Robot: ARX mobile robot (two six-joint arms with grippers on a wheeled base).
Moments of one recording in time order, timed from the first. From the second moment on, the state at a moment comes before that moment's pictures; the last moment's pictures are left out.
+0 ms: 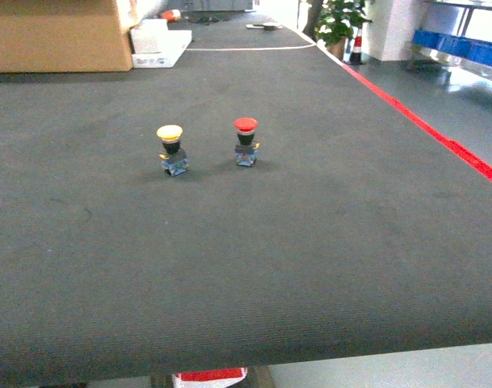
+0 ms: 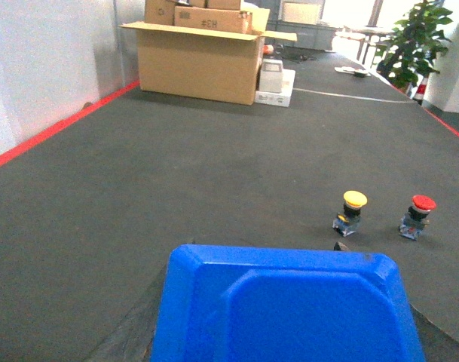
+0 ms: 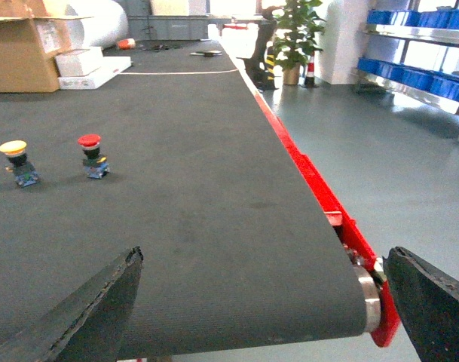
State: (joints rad) left arm -0.19 0.23 0.30 -0.09 -0.42 -0.08; right arm 0.00 0.01 0.01 -0.01 0.00 0.00
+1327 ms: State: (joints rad) left arm -0.19 0.23 0.30 -0.09 -0.42 -0.08; right arm 0.00 0.01 0.01 -0.01 0.00 0.00
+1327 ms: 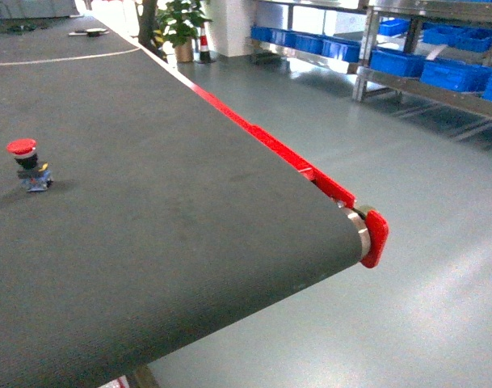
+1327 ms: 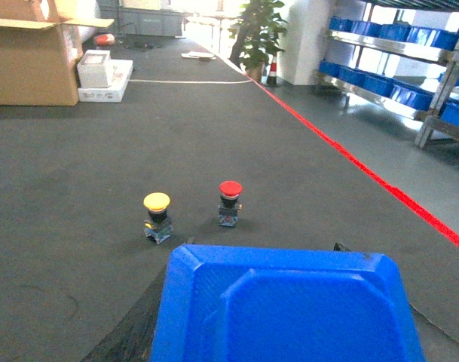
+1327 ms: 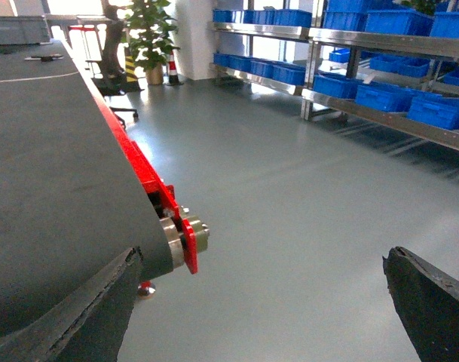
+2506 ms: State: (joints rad) left arm -0.19 0.23 0.30 -0.09 -0.42 -0.08; right arm 0.00 0.01 0.01 -0.01 0.00 0.00
